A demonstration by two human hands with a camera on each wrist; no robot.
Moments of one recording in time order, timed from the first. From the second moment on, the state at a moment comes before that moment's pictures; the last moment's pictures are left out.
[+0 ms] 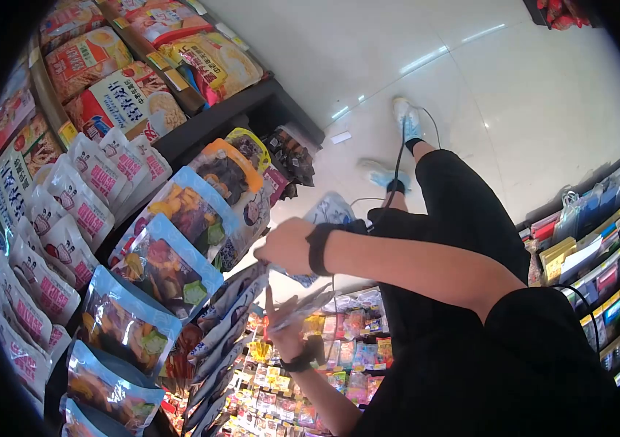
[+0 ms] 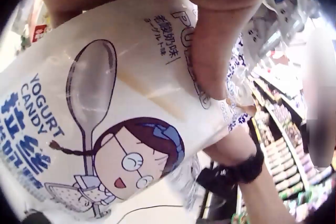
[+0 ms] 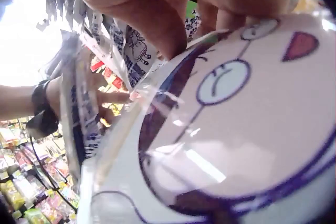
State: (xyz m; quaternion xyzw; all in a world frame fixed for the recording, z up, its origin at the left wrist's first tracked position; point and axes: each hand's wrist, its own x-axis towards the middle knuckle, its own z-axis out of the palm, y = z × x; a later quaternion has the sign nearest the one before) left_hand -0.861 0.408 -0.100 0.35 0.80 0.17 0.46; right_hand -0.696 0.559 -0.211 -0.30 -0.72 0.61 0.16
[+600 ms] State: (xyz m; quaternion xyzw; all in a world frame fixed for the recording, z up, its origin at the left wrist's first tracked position) left_hand -0.966 0.405 -0.141 0.25 0.65 0.32 0.64; right_hand -0.703 0.549 -0.240 -0.31 -0.75 0.55 0.19
